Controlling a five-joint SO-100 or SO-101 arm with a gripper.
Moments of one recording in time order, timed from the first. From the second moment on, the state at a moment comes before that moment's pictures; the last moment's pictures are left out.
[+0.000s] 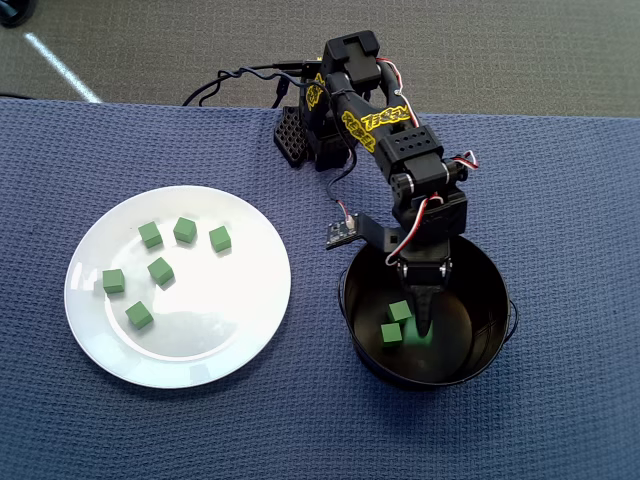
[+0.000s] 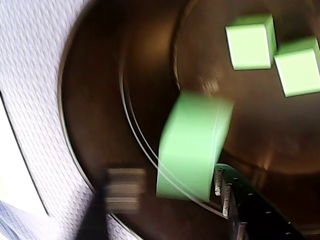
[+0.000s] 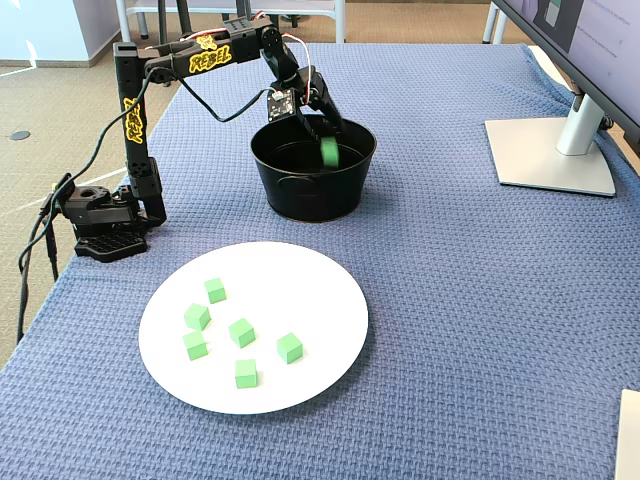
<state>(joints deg) -22.7 81.6 73.4 65.7 23.2</state>
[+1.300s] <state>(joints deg) 35.7 86.9 90.9 70.6 -5.1</state>
